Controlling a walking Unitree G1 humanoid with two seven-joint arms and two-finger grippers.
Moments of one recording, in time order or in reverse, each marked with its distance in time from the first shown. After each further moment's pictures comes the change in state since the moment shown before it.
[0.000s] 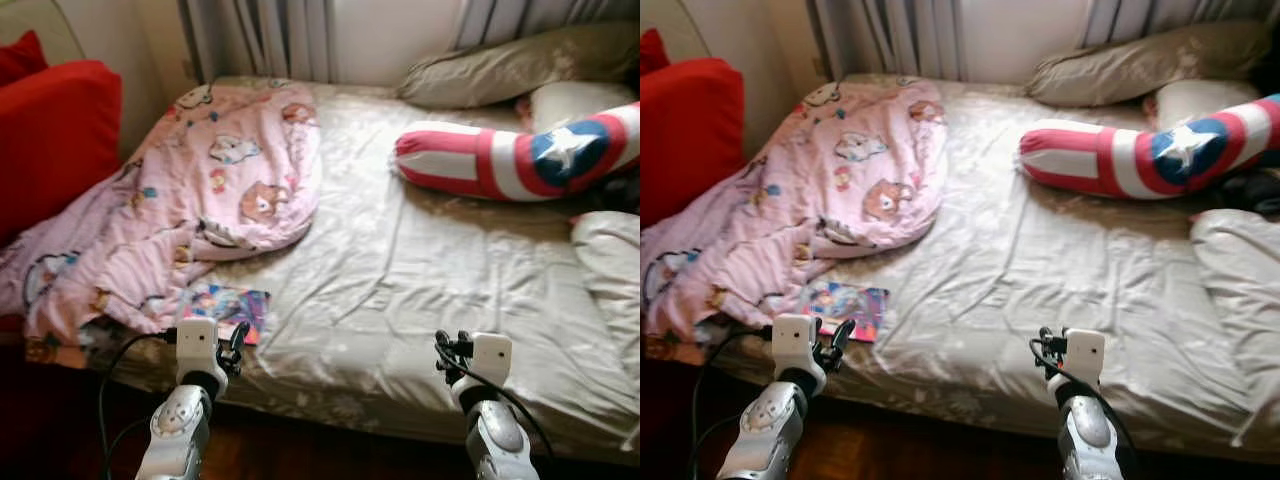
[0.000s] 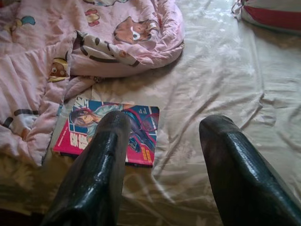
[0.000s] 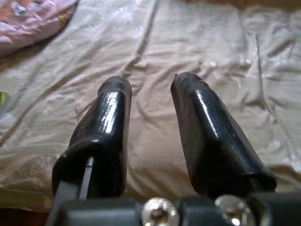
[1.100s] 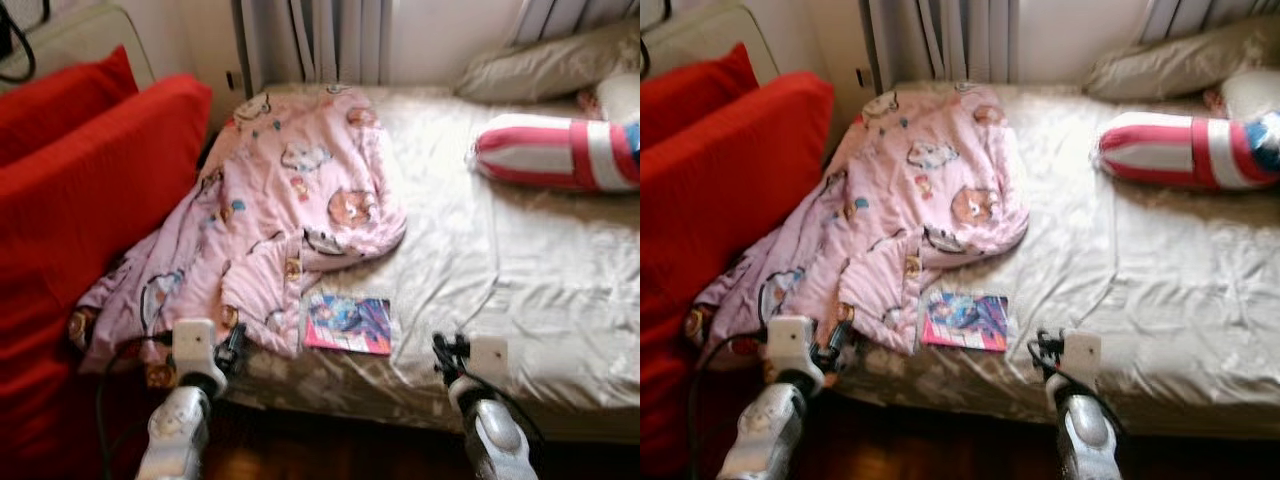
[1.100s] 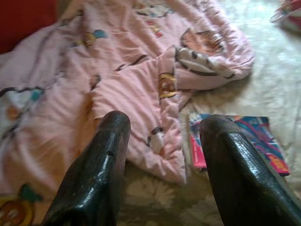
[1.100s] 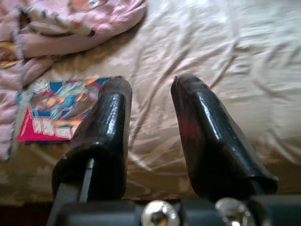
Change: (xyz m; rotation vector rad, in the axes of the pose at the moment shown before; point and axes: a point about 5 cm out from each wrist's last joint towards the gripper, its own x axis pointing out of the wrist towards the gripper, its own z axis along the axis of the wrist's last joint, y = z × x) left arm 0.000 0.002 0.002 0.012 -0.011 -0.006; right arm -0.004 0.002 -0.009 0.013 0.033 -0.002
